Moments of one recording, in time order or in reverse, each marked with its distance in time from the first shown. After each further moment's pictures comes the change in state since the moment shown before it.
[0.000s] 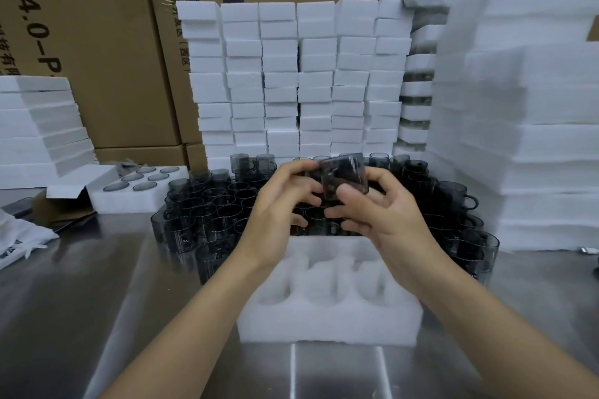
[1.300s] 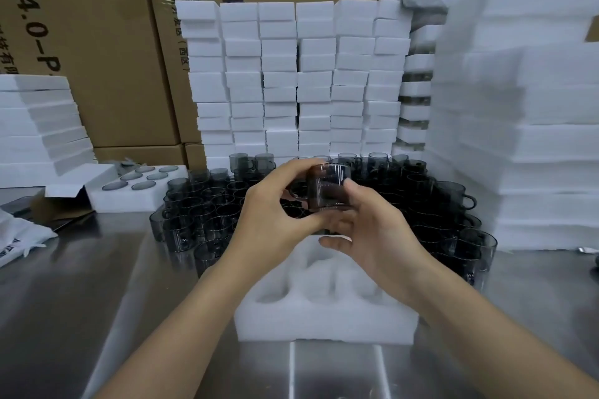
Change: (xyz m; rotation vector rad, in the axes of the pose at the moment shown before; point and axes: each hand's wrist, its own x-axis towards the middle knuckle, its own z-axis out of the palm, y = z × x) left_hand 0.002 -0.005 -0.009 0.437 0.031 0.404; right_hand 0.001 0.009 0.004 0.116 -0.203 0.198
